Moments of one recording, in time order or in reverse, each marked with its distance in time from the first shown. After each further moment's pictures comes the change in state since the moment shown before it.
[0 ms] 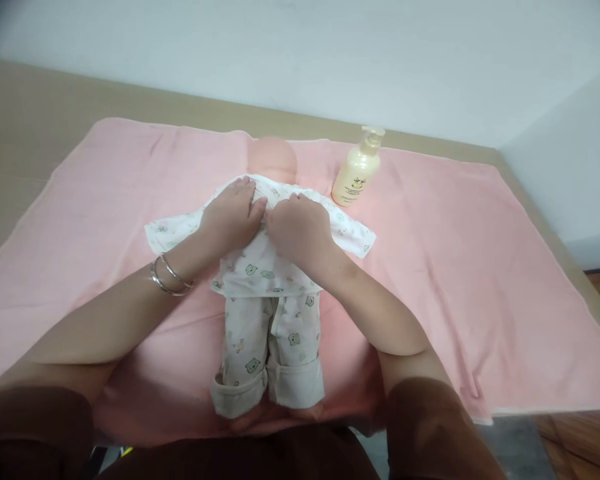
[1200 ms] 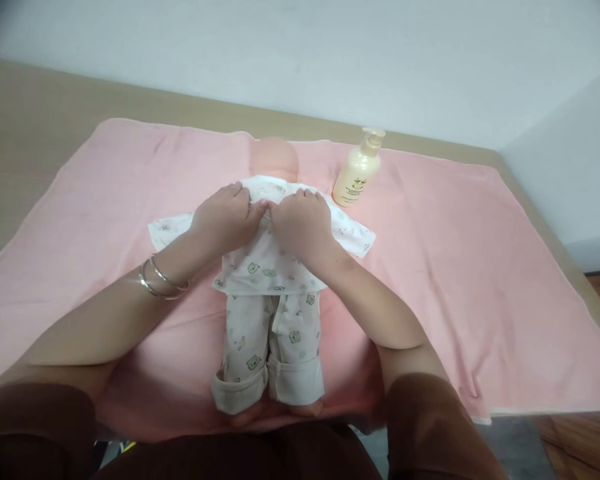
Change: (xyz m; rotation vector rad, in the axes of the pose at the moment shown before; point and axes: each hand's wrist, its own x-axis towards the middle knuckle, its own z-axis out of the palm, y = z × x) left_hand -0.011 0.009 -0.023 0.126 -0.090 -0.028; right_hand 0.010 0.005 0.010 -0.081 0.060 0.016
